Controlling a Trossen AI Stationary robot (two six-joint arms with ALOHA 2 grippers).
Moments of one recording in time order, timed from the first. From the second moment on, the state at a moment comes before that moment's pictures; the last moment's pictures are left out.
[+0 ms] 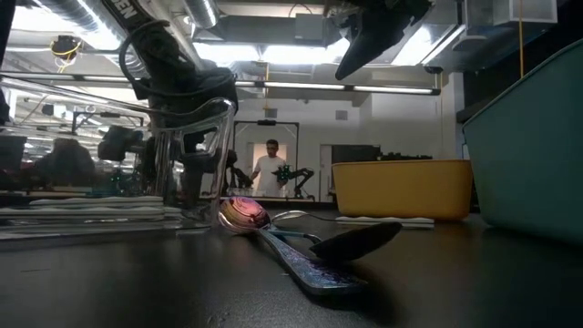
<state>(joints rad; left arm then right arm) 0.34 1.64 0.80 -0.48 0.40 0.97 -0.01 1.51 1.34 -0.71 0.07 -0.19</state>
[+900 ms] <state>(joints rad) 0.31 1.64 0.80 -0.48 0.28 0.97 -0.01 1.51 1.34 -0.71 0.07 -0.19</state>
